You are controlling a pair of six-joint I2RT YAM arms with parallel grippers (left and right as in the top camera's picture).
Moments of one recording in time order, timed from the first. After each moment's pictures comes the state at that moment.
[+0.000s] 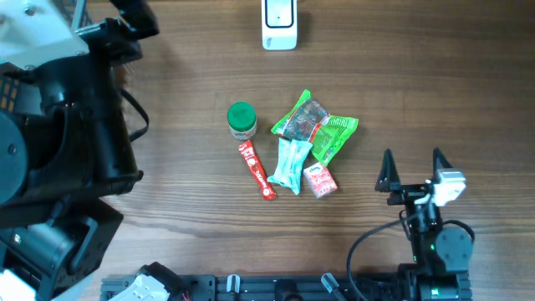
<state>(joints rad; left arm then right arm) -0.58 1.16 1.80 -0.27 -0.83 0.21 0.02 0.02 0.01 0.12 -0.06 0.16</state>
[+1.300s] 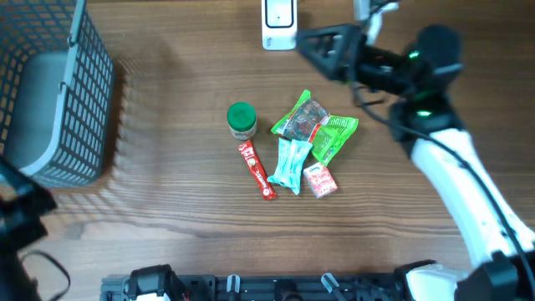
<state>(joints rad) 0.15 0.53 1.40 -0.44 -0.26 -0.13 0.29 1.48 1.14 0.53 -0.99 1.19</state>
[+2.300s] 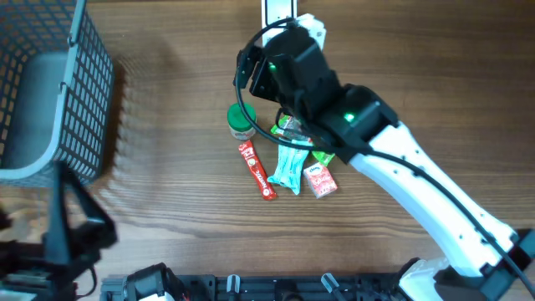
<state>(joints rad) 0.35 0.43 1.22 -0.24 0.30 -0.41 0.74 1.62 1.68 -0.72 0.22 0.88</state>
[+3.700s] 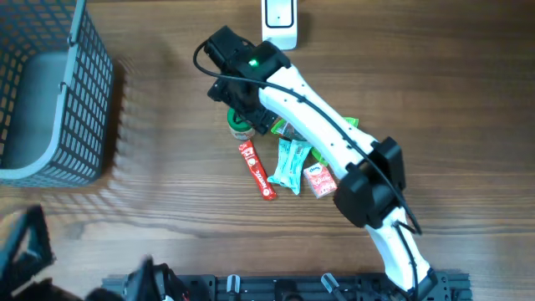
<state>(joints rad) 0.25 0.31 1.23 -0.18 0.56 -0.42 0.74 2.31 2.24 -1.26 -0.05 1.33</state>
